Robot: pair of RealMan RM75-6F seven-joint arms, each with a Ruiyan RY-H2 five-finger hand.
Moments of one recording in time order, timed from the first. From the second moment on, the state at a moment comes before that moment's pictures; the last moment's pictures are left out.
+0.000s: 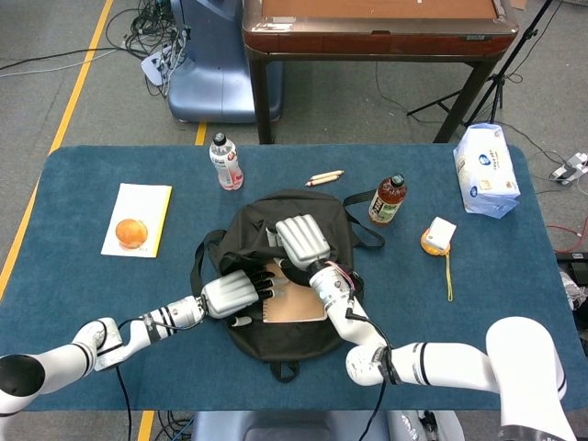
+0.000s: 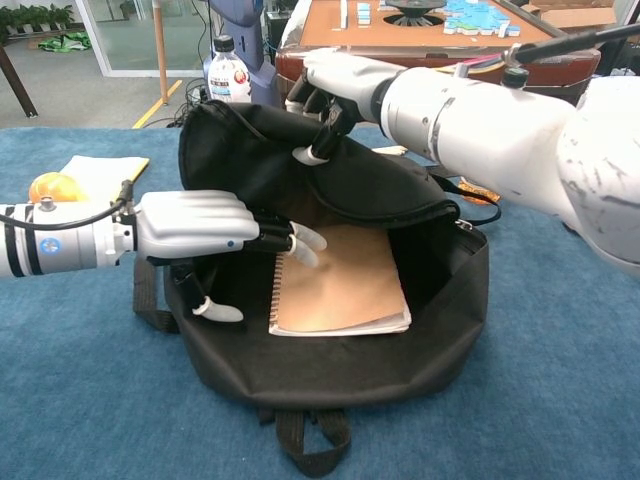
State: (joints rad) left arm -0.95 -1.64 0.11 -0.95 1.89 1.04 -0.34; right arm 1.06 -1.69 0.35 -1.54 -0.72 1.04 -0.57
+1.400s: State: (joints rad) left arm -0.94 -1.96 0.17 -0.48 1.85 1.20 -0.53; right arm 1.08 -1.69 0.34 -1.54 -0.69 1.05 -0.60
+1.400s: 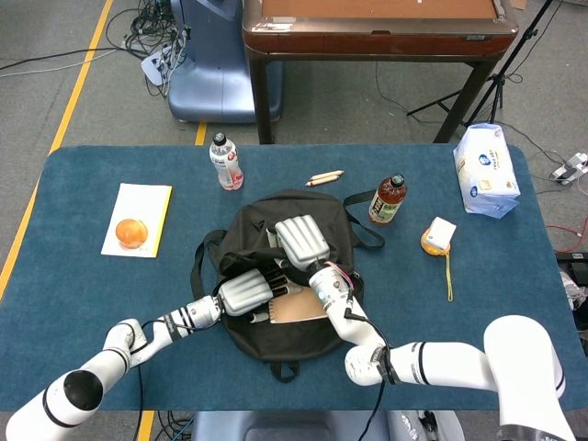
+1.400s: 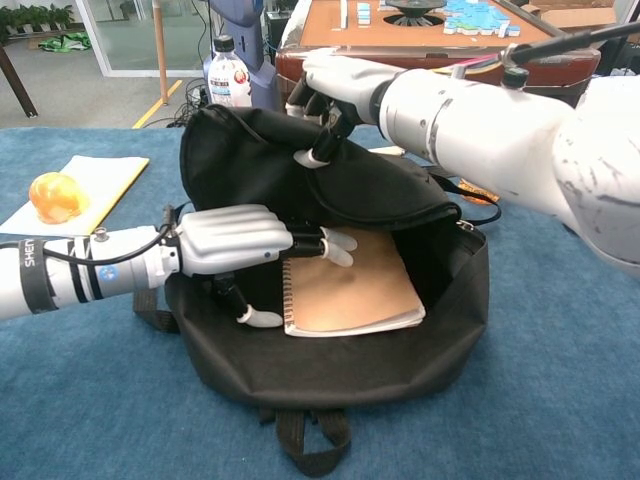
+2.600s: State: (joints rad) left arm -0.95 -2.07 0.17 -0.34 1.80 1.20 -0.64; right arm 1.07 -1.69 0.33 -1.51 -0.68 1.05 -0.59
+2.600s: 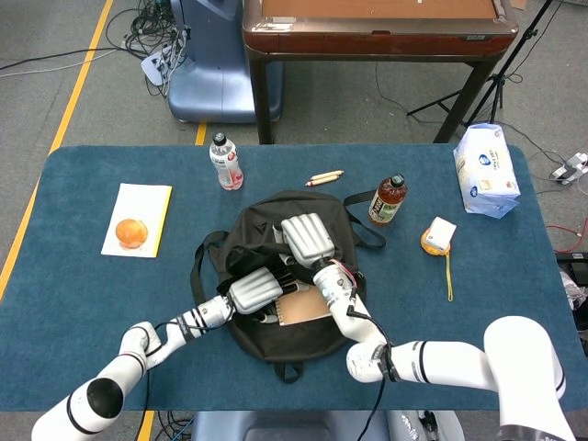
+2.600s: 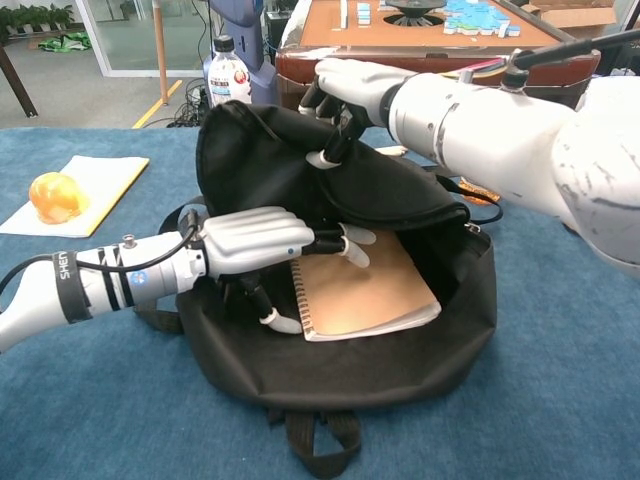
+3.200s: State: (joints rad) left arm -0.96 -2.08 0.17 -0.34 1.78 1.20 -0.65; right arm 1.08 -1.70 0.33 -1.51 -0.68 1.05 -0.60
